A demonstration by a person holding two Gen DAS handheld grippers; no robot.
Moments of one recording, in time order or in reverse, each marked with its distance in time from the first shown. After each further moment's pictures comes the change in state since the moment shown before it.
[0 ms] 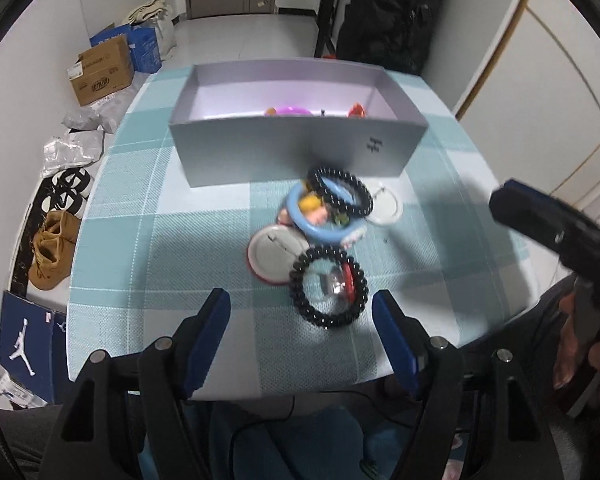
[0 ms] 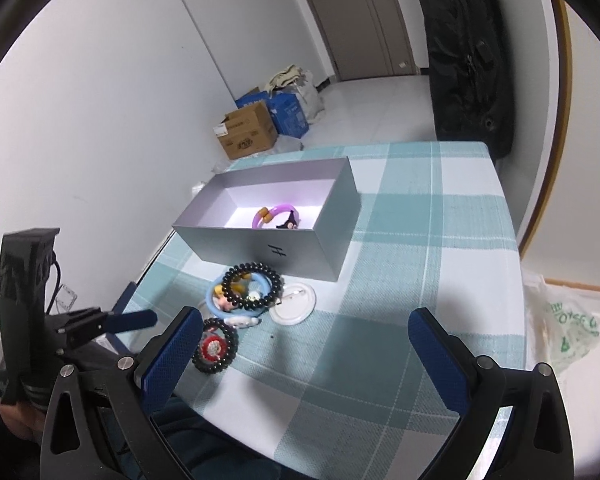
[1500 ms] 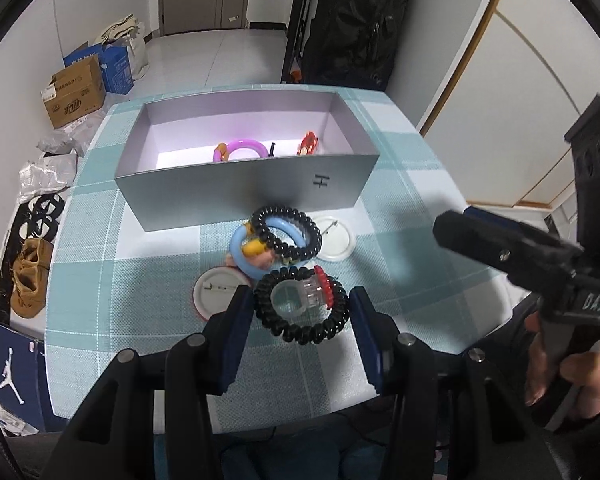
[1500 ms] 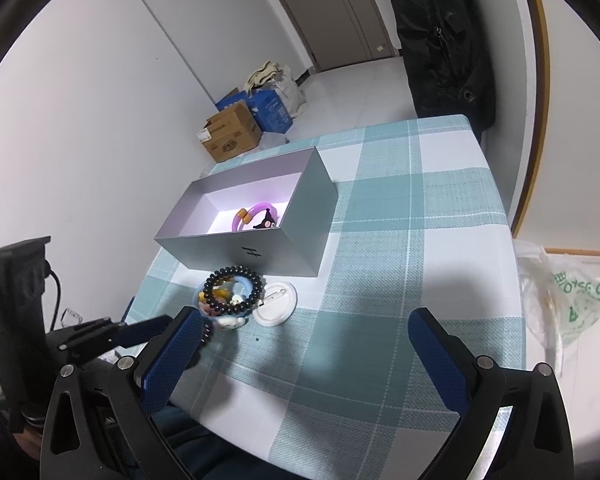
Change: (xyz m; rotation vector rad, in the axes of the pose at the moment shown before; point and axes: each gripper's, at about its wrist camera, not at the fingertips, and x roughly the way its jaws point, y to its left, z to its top) left arm -0.010 -0.008 0.011 0.031 -0.057 -0.116; right arm 0.004 -0.017 0.001 0.108 0.020 -0.004
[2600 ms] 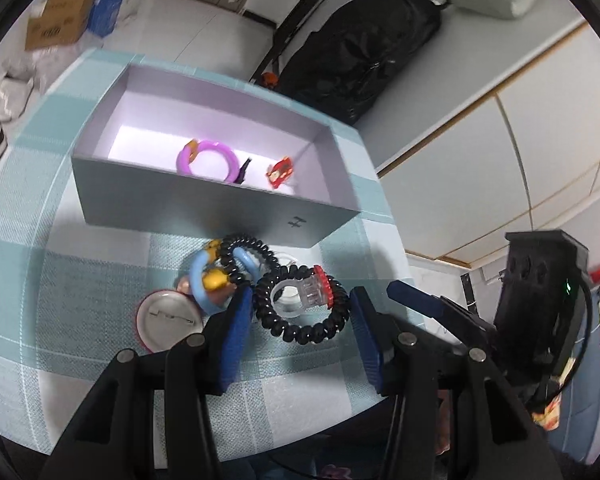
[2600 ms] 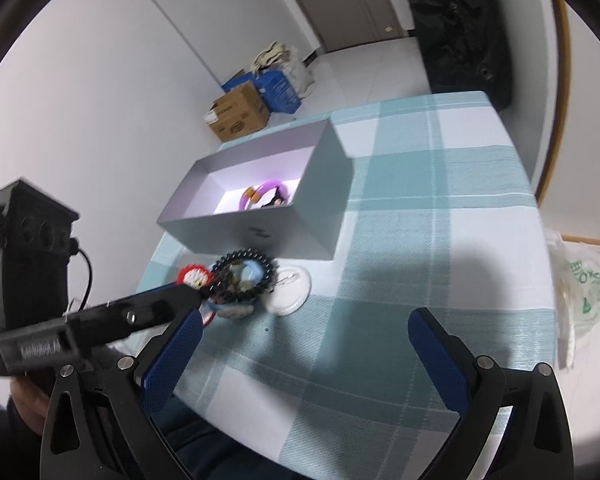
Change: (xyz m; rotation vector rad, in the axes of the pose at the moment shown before) left arm 0.018 0.038 0.018 -0.250 -0.002 -0.345; right arm 0.024 0.009 -0.003 -0.018 0.084 0.034
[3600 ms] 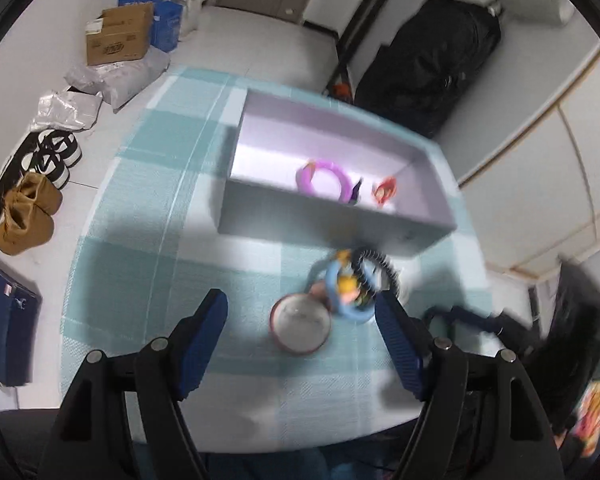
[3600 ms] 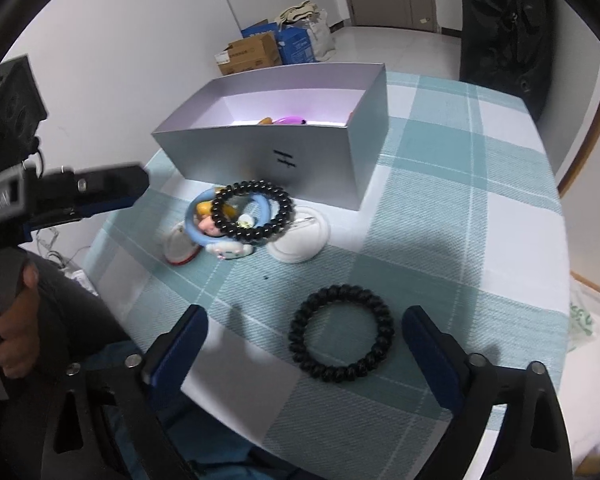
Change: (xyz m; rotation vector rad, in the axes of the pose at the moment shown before) left arm -0.029 0.023 -0.001 0.008 -0.032 0.285; right arm 0.026 0.021 -0.022 -0.184 0.121 -0.111
